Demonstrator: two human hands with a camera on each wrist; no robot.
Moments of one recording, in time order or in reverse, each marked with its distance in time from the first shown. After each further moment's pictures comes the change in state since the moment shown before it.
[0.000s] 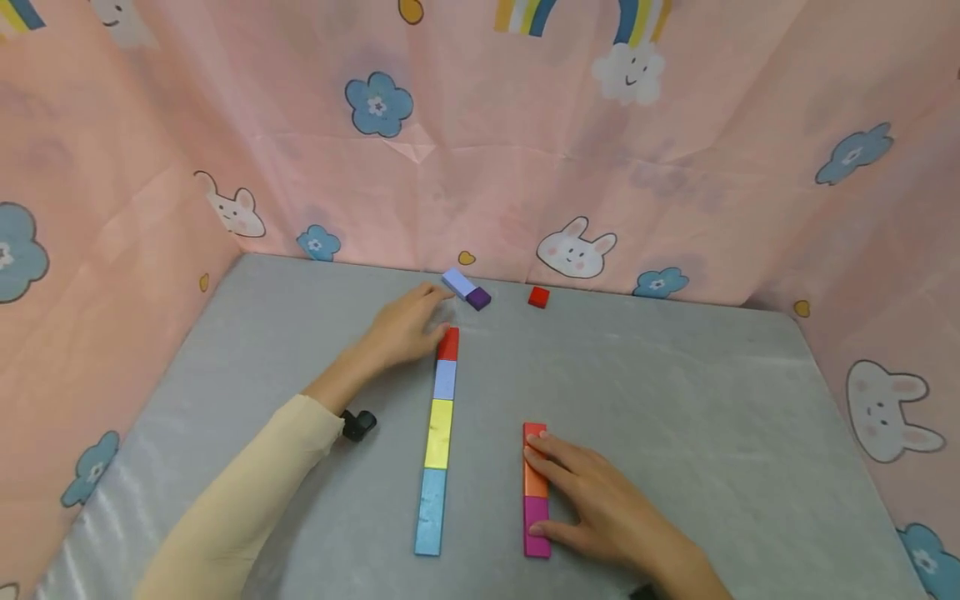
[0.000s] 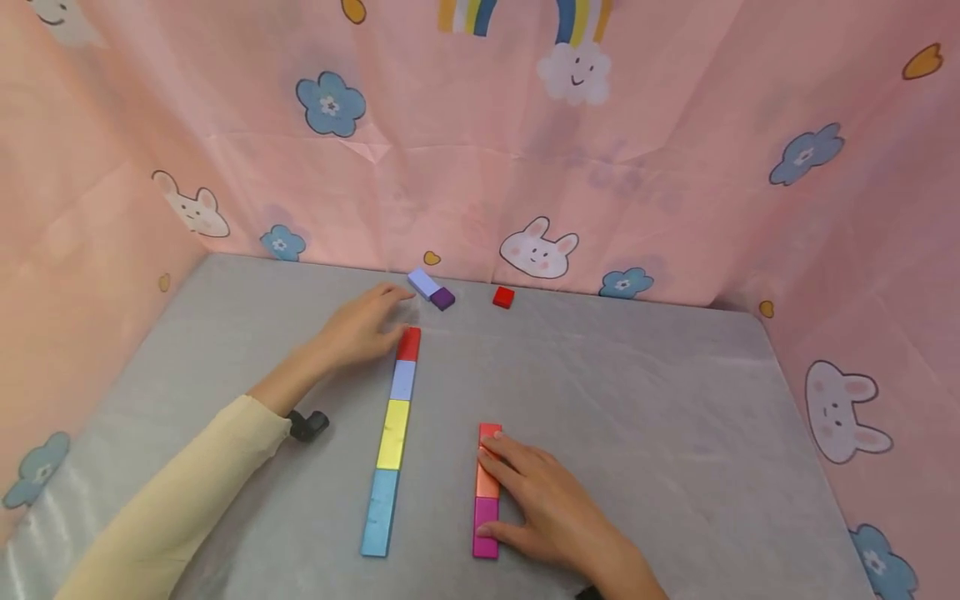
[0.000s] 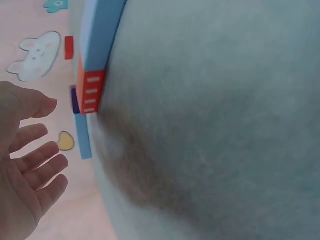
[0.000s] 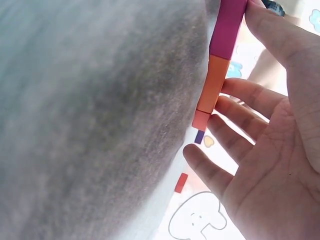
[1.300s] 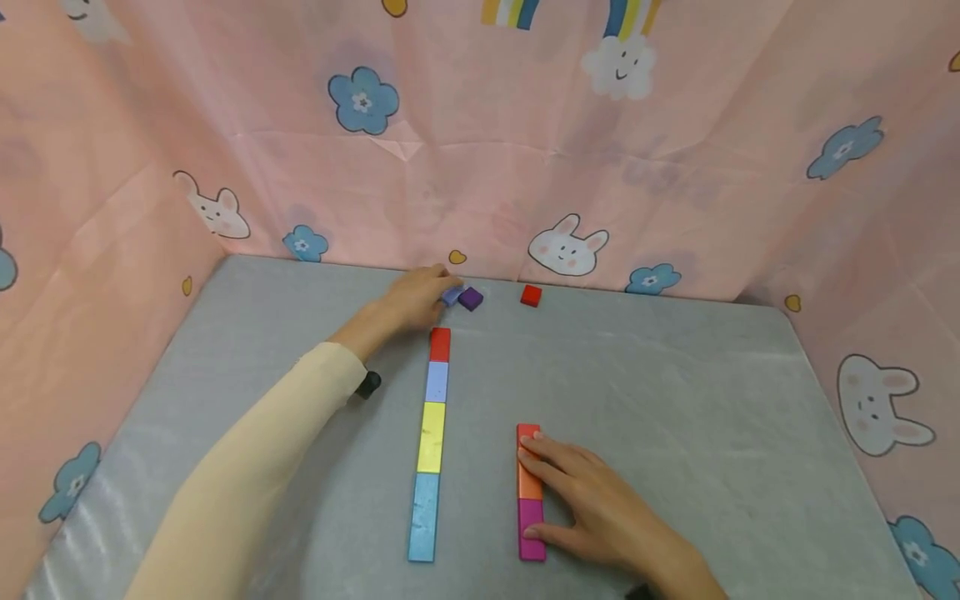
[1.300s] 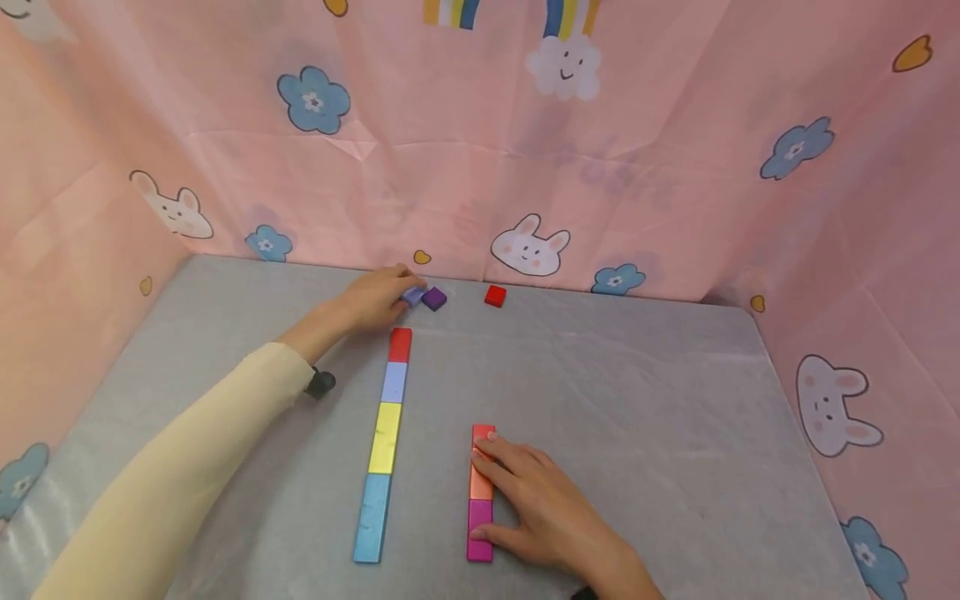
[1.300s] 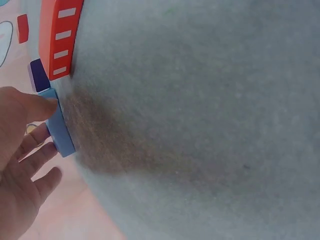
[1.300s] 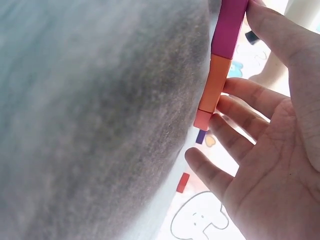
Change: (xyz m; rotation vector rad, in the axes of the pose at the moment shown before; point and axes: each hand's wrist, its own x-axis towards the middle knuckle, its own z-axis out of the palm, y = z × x) left_hand 0.063 -0.009 0.000 0.162 -0.179 0.054; right_hand -0.002 0.001 0.001 -0.015 0.043 -0.019
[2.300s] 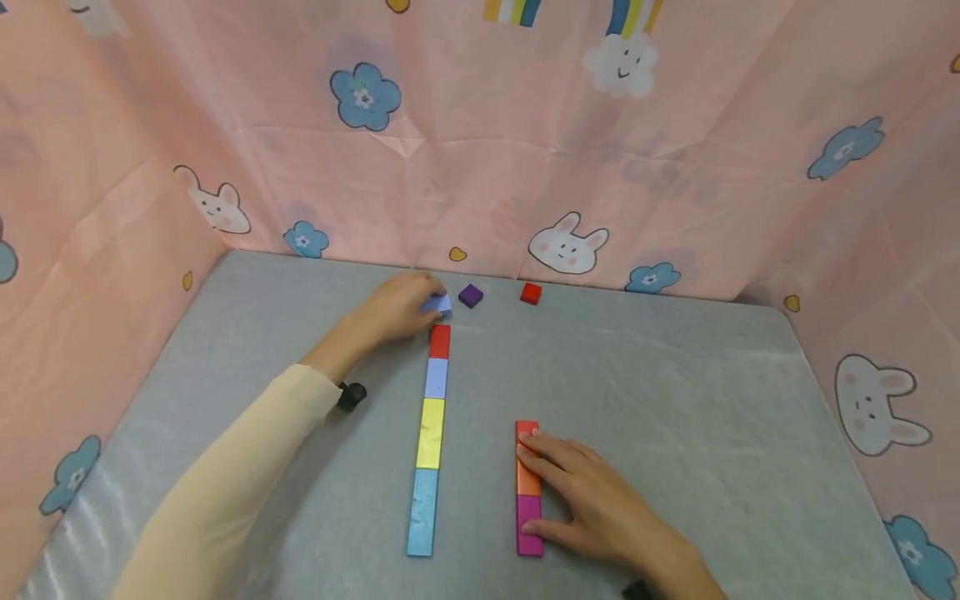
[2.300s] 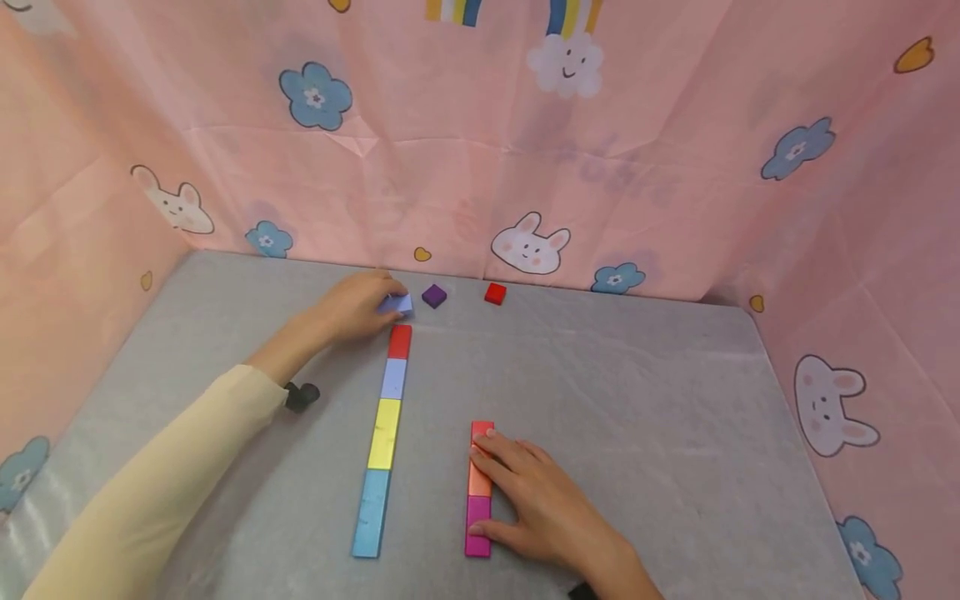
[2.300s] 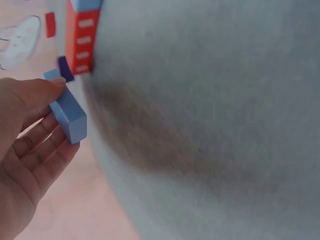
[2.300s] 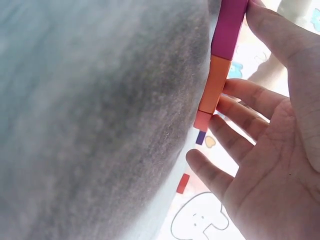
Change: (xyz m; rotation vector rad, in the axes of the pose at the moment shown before) left_hand -0.032 0.003 -0.005 -0.072 0.081 -0.002; right_hand 0.002 0.000 -0.002 0.025 -0.075 0.050
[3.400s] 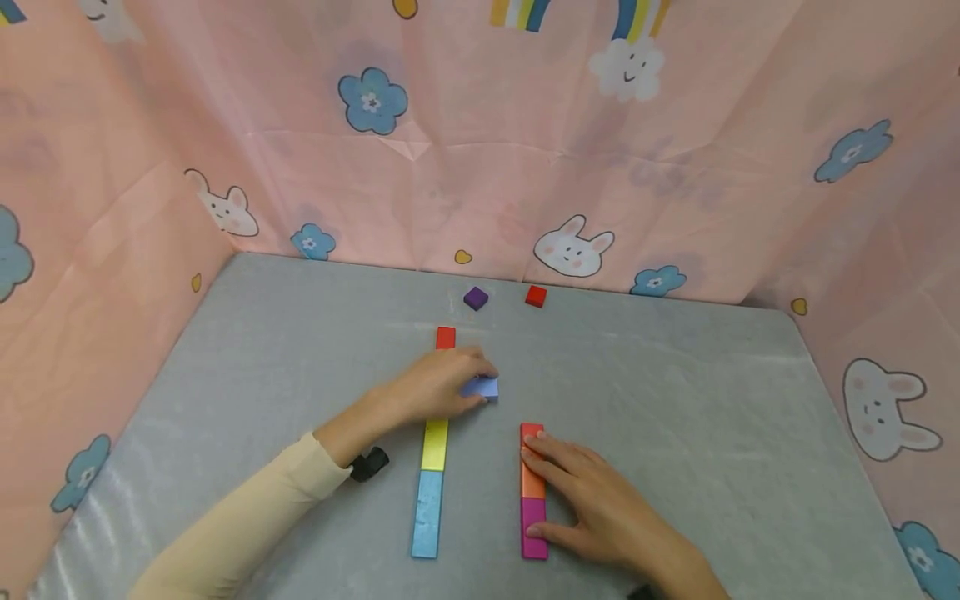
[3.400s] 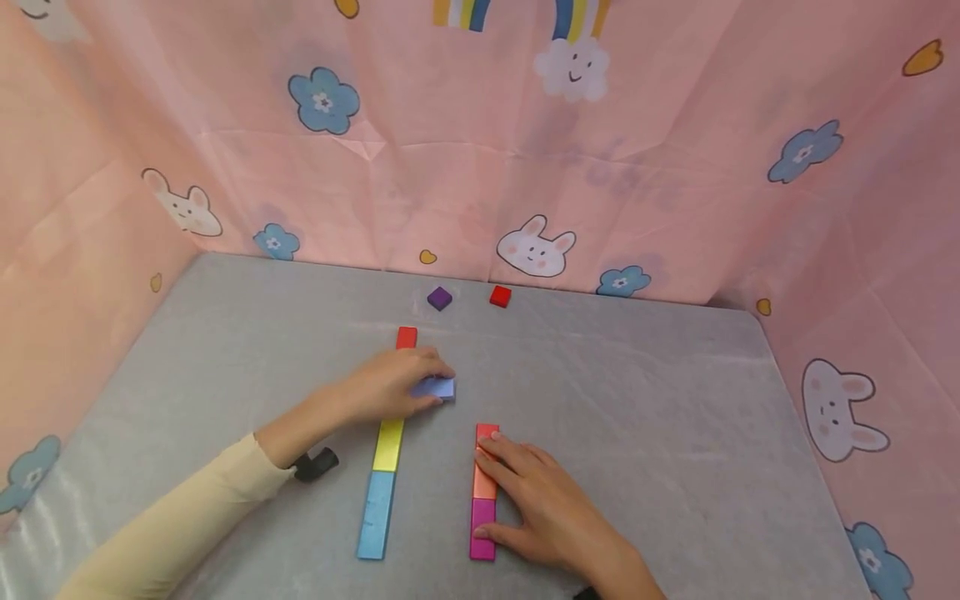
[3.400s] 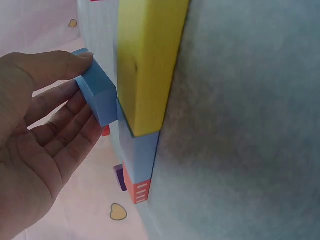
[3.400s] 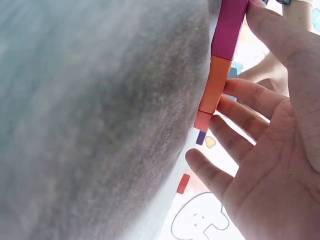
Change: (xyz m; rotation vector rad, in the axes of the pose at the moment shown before) left_hand -0.060 0.077 0.039 -0.140 -0.091 0.200; right_hand 0.000 0.001 0.003 -0.011 0.053 -0.039
